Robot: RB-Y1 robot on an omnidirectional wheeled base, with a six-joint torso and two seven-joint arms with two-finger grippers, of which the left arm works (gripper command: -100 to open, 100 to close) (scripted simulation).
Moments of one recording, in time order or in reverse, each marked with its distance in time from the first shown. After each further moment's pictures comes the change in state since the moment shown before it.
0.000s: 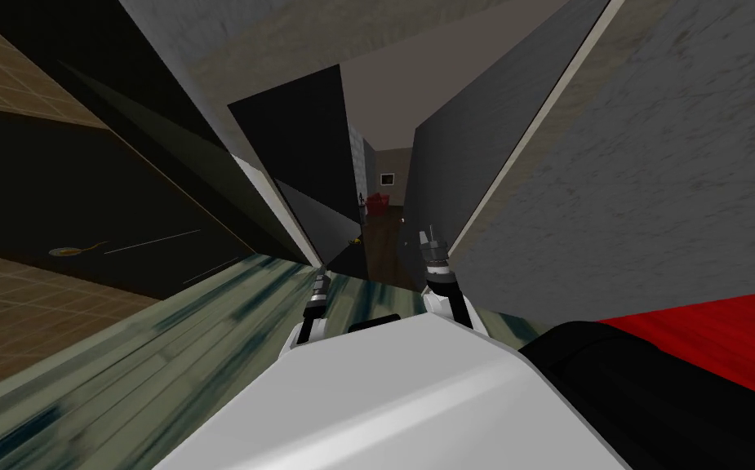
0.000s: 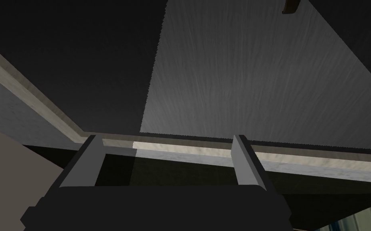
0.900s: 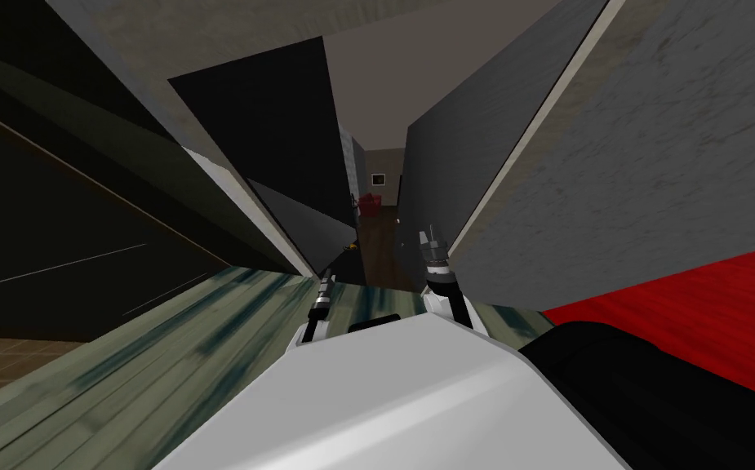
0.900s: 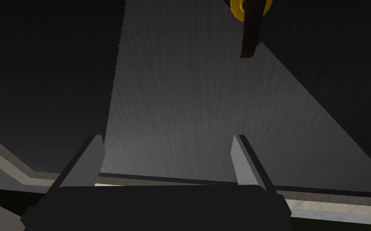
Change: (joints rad) arm -0.070 0.012 -0.011 0.210 -0.027 -0.054 0.057
